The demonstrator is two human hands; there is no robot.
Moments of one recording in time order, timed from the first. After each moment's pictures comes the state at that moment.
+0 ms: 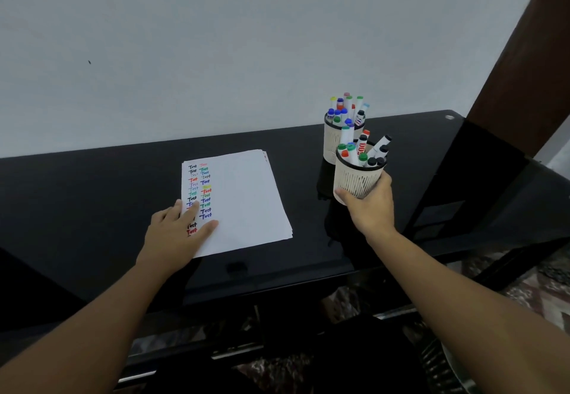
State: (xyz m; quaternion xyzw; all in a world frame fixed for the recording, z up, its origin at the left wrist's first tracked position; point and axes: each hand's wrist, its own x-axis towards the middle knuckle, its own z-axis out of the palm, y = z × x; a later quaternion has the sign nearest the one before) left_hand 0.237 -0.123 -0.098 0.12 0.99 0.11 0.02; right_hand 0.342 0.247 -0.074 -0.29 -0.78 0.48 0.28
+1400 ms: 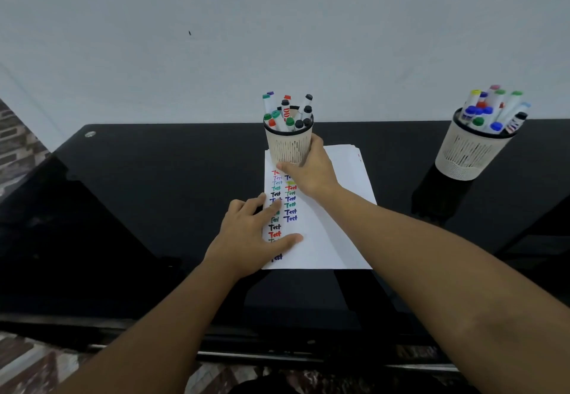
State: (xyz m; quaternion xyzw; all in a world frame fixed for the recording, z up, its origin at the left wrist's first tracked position) left_hand 0.225 -0.151 -0.090 0.15 0.97 0.17 0.03; right_hand 0.124 0.027 -0.073 -0.06 -0.86 0.51 0.10
